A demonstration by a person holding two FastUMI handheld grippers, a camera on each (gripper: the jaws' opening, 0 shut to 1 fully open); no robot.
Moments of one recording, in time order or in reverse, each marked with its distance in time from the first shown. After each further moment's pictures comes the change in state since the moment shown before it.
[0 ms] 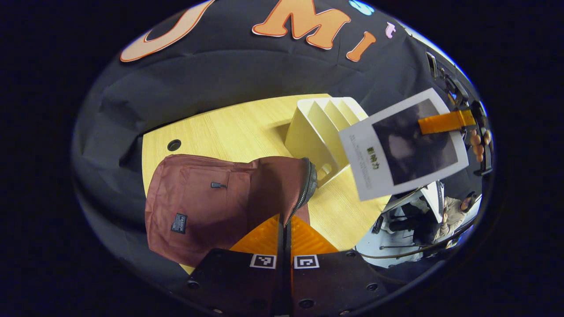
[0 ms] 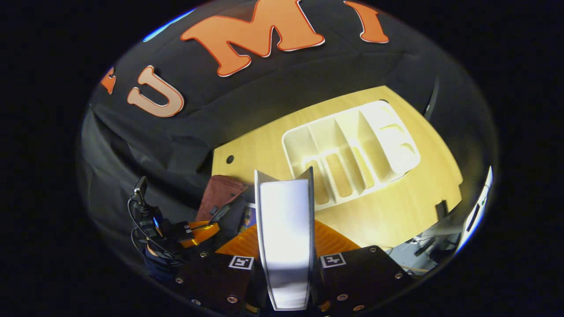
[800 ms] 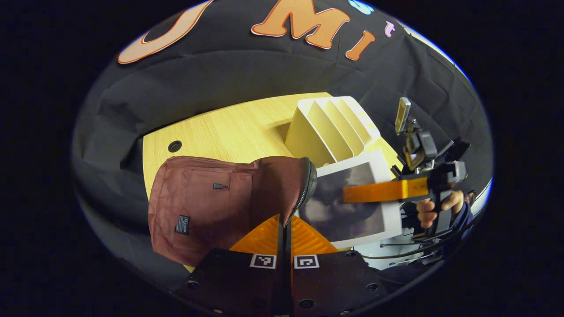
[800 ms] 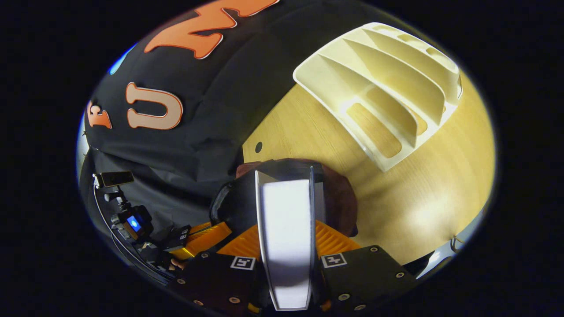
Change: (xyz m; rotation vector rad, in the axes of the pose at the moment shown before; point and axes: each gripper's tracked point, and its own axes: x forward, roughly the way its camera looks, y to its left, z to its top) left arm -0.006 -0.002 0.006 0.027 0.005 0.011; right arm 0.154 0.052 -0.093 0.289 0.022 0.303
